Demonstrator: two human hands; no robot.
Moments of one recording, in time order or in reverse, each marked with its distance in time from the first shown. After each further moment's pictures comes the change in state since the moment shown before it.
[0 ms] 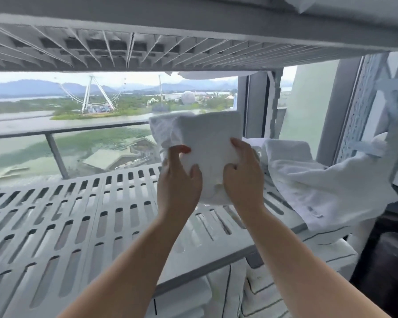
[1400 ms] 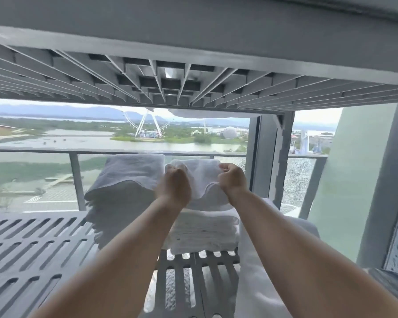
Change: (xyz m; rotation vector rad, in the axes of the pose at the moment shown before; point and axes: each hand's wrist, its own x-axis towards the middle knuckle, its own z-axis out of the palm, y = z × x) left_hand 0.196 0.003 0.251 0.684 -0.097 -0.145; right_hand 0.328 0.181 0.080 0.027 -0.459 0.165
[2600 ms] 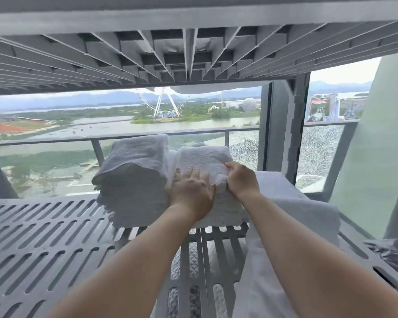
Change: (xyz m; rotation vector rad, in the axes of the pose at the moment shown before) left_hand -0.049 0.006 0.044 0.449 -0.190 0.252; right_hand -0.023 0.057 0.001 -0.250 -0.092 -0.131
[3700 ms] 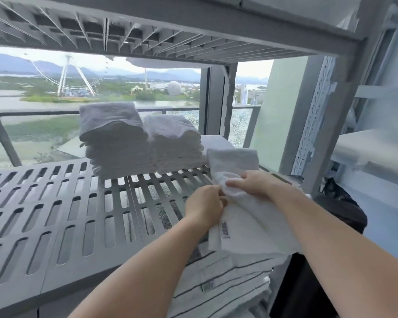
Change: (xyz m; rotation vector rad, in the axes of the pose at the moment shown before) left_hand -0.215 0.051 -0.029 -0.737 -0.152 0.252; right_hand -0.256 -0.016 -0.125 -0.498 -0.319 0.468
